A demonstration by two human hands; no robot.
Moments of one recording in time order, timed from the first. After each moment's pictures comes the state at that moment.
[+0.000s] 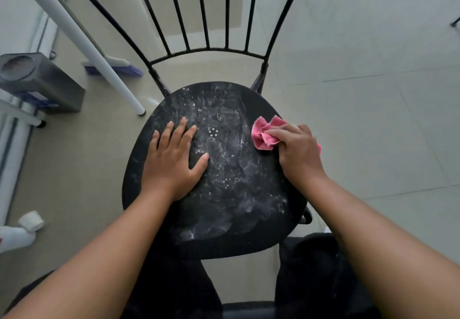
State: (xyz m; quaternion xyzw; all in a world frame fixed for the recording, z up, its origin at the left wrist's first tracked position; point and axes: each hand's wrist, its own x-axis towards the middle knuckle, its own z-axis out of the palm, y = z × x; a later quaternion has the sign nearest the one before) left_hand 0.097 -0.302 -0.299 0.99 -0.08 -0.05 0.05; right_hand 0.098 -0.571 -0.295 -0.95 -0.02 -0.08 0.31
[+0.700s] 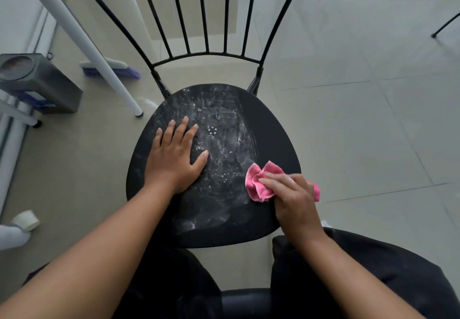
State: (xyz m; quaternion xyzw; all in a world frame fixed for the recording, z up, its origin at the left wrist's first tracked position) left_hand 0.097 -0.300 -0.300 0.99 -0.10 -0.05 0.04; right_hand -0.010 -0.559 -0.303 -0.95 -0.06 -0.11 0.28
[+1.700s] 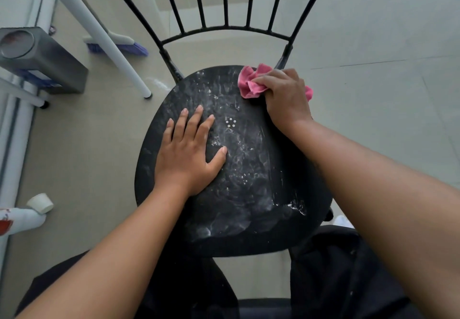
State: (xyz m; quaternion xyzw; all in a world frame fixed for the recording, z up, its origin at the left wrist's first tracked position) left_hand 0.097 -0.302 -0.299 0.99 -0.09 -0.05 0.05; right_hand 0.197 -0.521 -0.295 -0.95 -0.07 -0.07 0.29
